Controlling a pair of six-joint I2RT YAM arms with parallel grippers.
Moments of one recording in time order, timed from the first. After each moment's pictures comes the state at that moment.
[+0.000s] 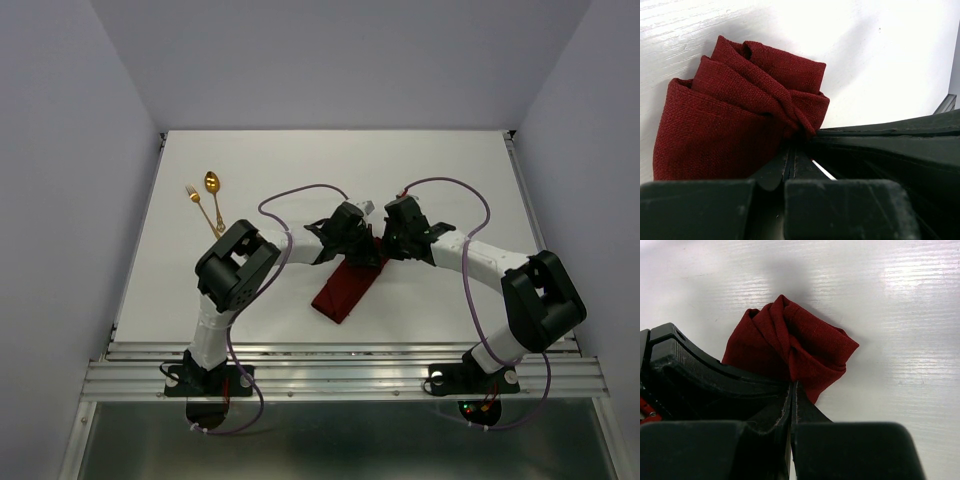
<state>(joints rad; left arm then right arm) -0.81 2.03 1.20 0.10 0.32 -0.77 0.54 1.54 0.91 -0.28 0.09 0.67</state>
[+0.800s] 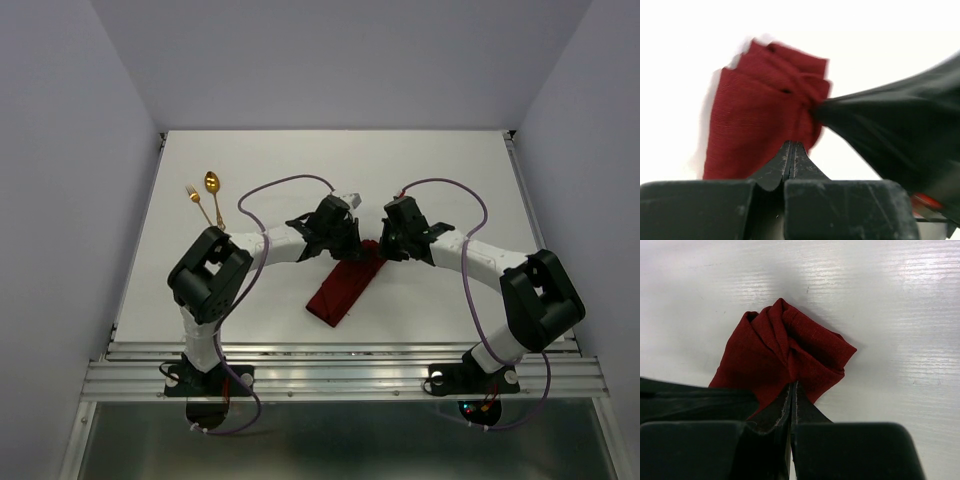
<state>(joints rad) -0.77 1.83 1.13 -0.03 0.26 -0.67 0.54 1.55 0.91 -0.28 0.09 0.67</state>
